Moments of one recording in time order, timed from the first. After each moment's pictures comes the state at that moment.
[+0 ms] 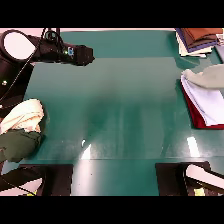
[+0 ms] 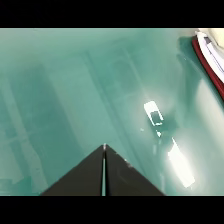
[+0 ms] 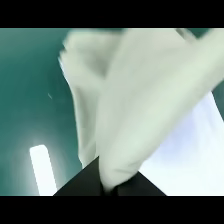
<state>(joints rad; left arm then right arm) -0.42 -1.26 1.58 1.20 -0.94 -1.62 -0.57 -1.20 1.43 -1.31 1.23 1.38</state>
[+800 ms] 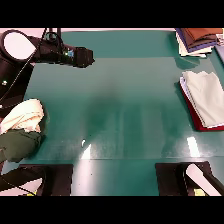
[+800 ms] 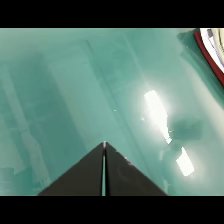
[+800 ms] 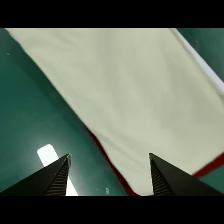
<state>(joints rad) -0.42 -1.26 1.58 1.20 -0.98 -1.61 -0.68 -0.94 1.19 -1.32 1.27 1.49</state>
